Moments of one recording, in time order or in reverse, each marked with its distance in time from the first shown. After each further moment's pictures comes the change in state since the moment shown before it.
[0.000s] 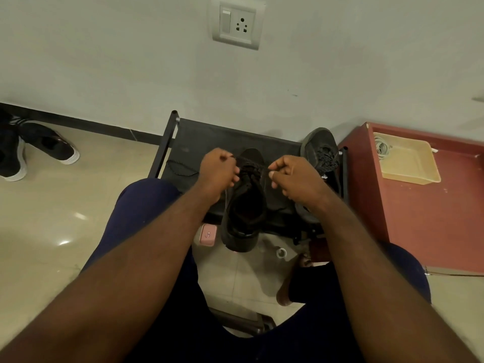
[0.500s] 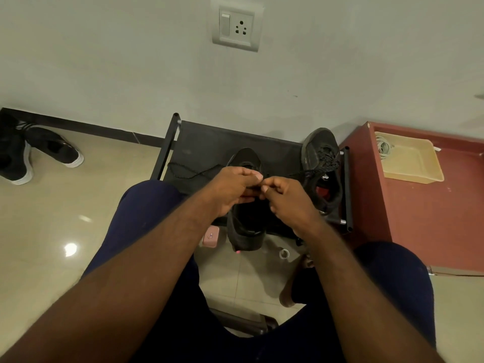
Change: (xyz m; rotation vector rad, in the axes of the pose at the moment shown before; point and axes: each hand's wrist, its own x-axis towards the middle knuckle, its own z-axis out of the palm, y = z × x) left_hand -0.035 0.013 0.005 -0.226 -0.415 -0.253; right_hand -0.027 0.014 0.036 0.259 0.021 0.025
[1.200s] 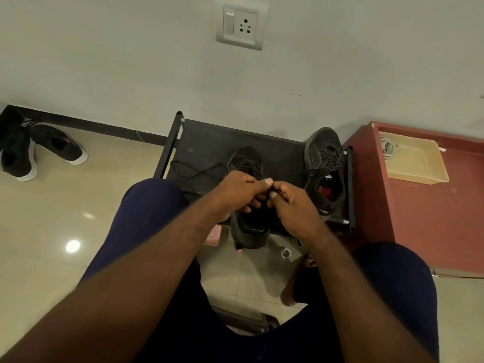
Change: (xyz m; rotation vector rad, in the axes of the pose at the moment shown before) left_hand -0.010 -0.005 0.003 0.424 0.041 0.073; right_hand -0.016 0.009 0.000 -0.106 0.025 -0.064
